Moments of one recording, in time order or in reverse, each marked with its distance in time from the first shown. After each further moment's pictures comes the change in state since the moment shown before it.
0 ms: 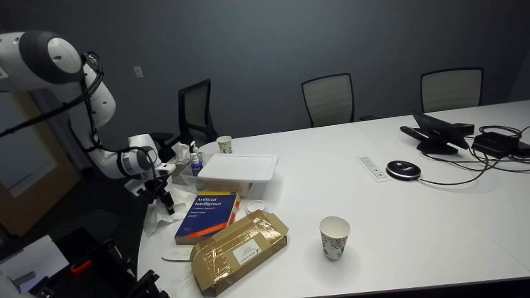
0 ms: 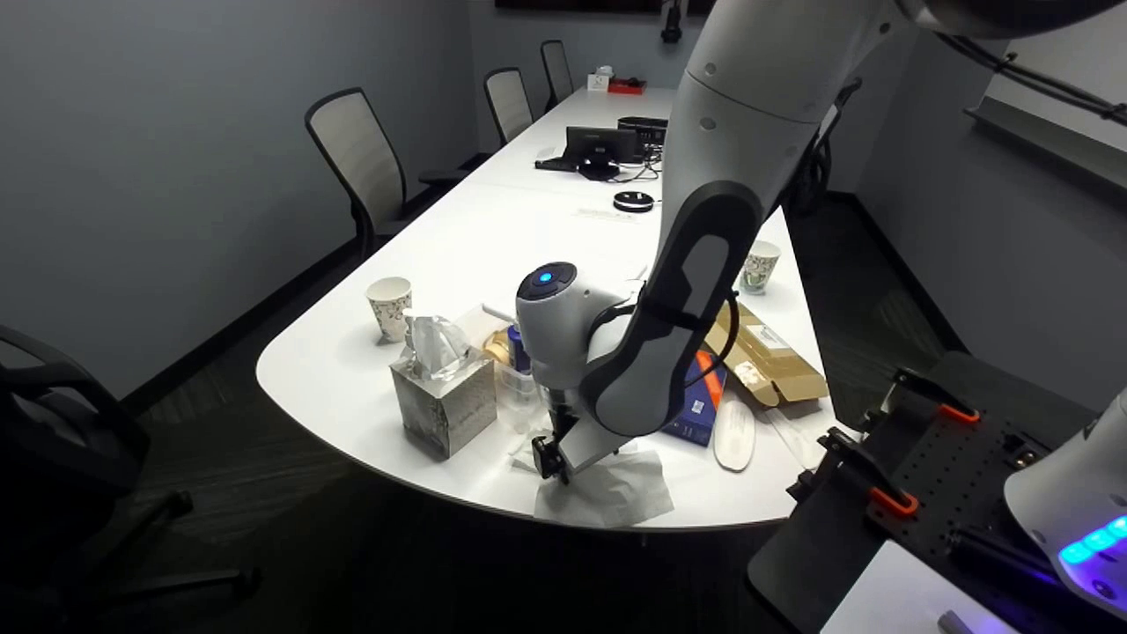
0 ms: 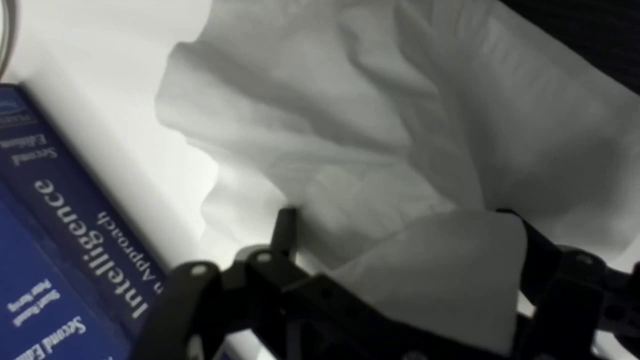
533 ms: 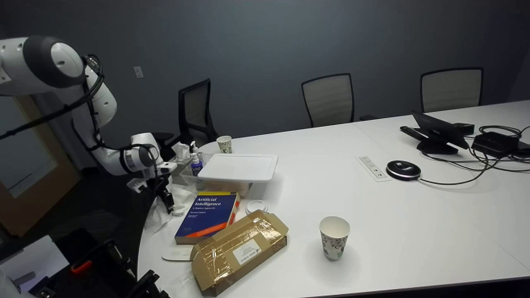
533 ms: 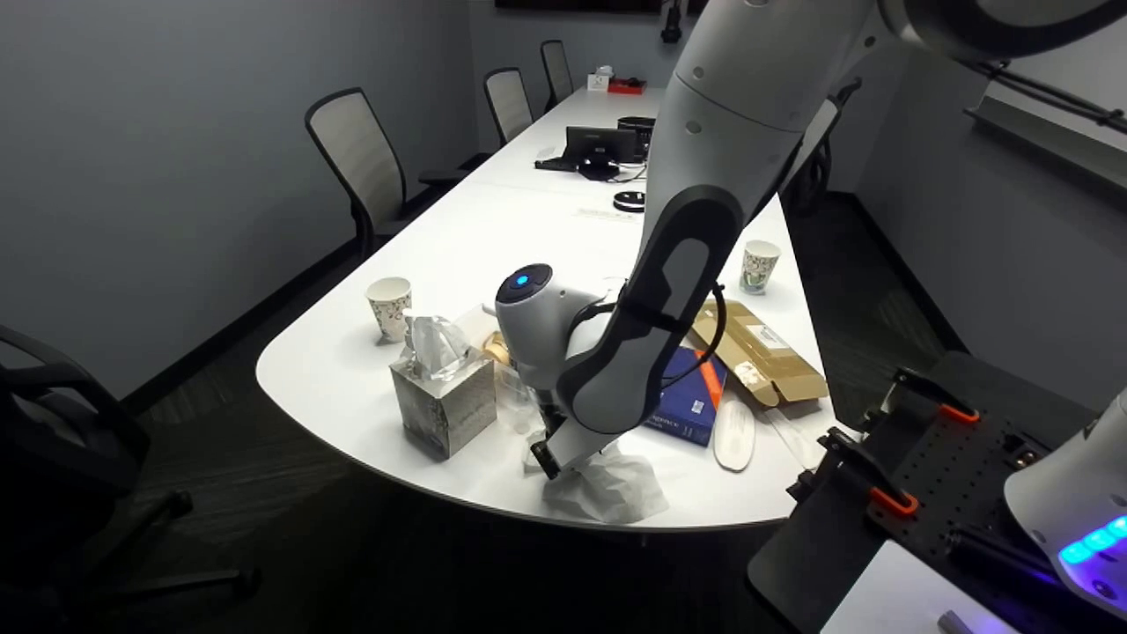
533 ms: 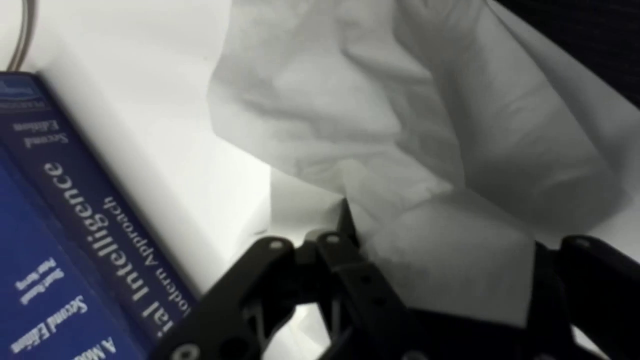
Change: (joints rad) arm 0.011 0.030 -0.005 0.082 0.007 -0.113 -0.002
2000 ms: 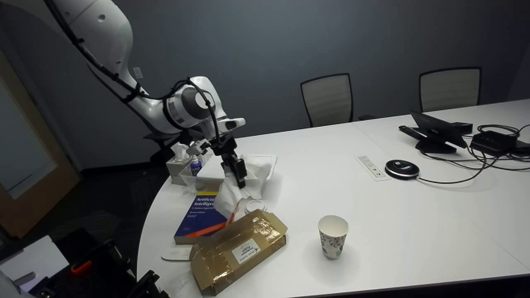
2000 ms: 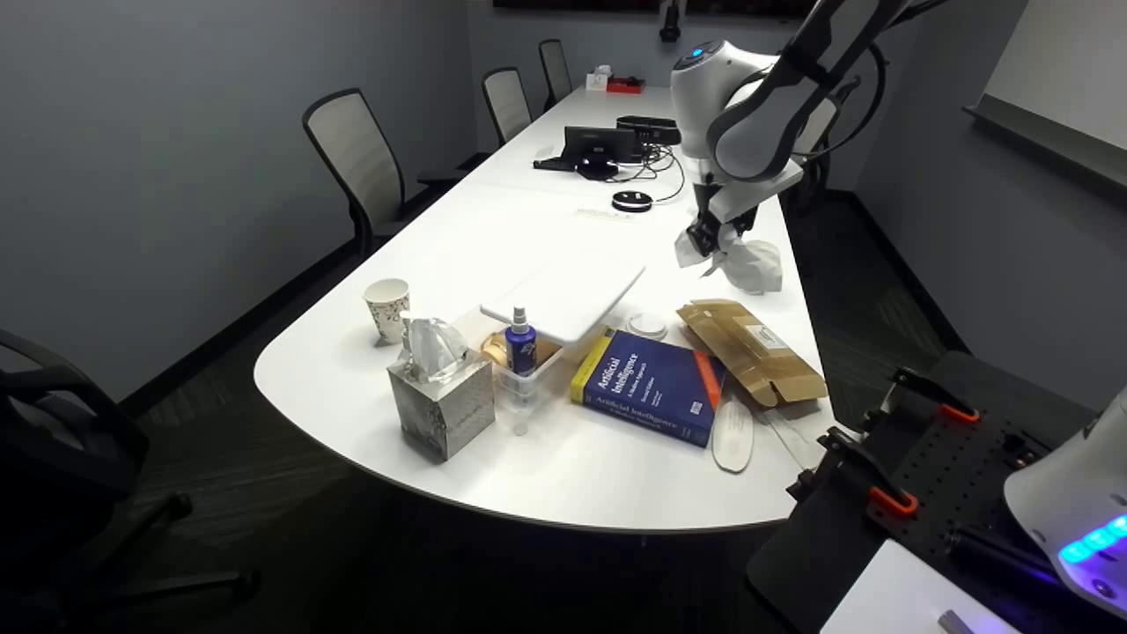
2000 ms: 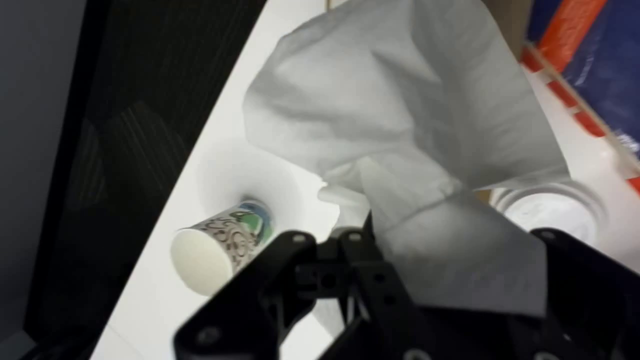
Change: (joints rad) arm -0.370 -0.527 -0.300 -0.282 -0.289 -0.141 -0.284
